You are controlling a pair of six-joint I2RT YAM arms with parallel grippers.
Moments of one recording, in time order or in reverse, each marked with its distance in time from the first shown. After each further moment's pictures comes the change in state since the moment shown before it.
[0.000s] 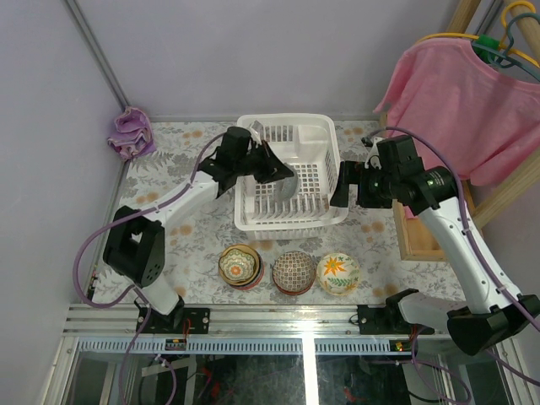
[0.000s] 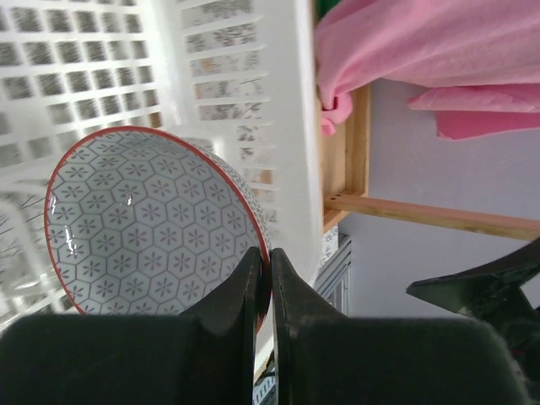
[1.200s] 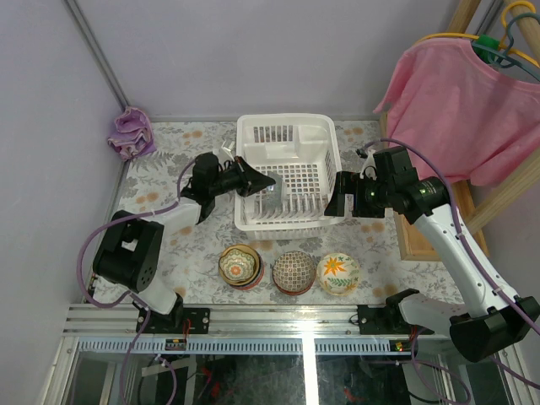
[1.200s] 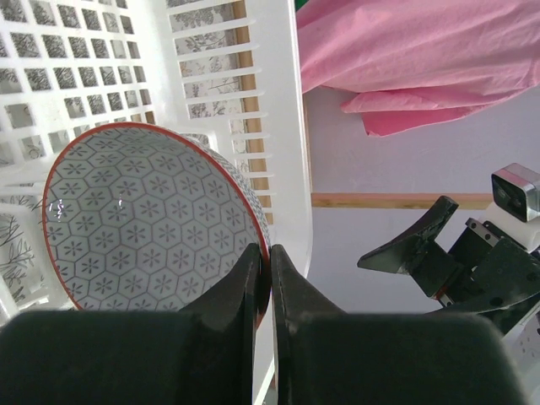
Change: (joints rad) left arm 0.166 -0.080 -0.481 0.638 0.197 -0.199; right arm -0.005 -0.041 -0.161 0.103 -0.109 0.021
